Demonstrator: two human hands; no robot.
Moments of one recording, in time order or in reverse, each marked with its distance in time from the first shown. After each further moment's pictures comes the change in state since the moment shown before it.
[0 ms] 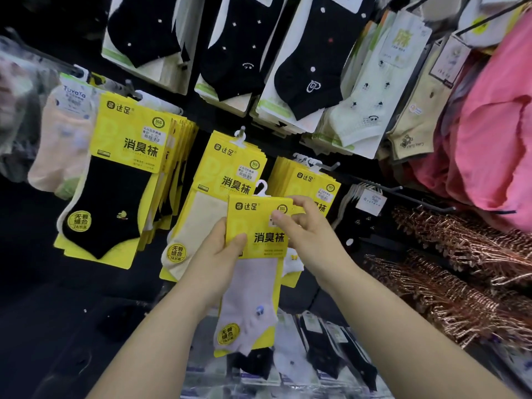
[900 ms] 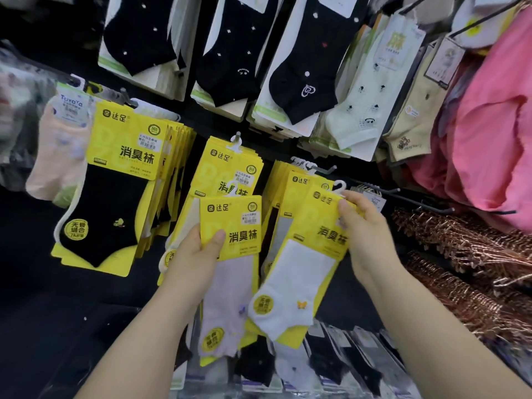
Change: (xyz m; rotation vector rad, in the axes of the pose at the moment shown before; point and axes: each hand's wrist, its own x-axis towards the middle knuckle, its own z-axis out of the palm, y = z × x) left_hand 0.004 0.000 -0.014 -0.001 0.167 -0.116; right_hand 0.009 0.008 -0.053 0.223 0.421 -0.038
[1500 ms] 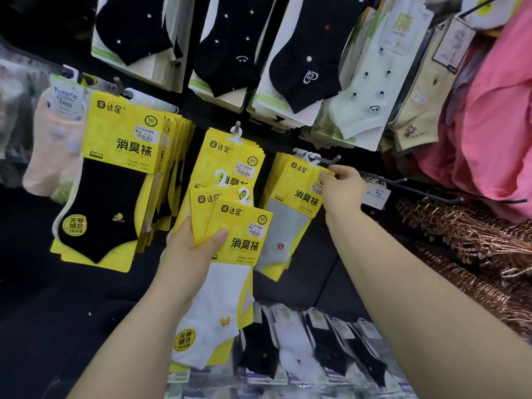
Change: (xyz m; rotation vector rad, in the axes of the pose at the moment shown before) left_hand 0.002 -0.005 -0.011 0.018 -0.012 0.046; right_hand 0.076 0.015 0.048 -0.191 0.282 0.082
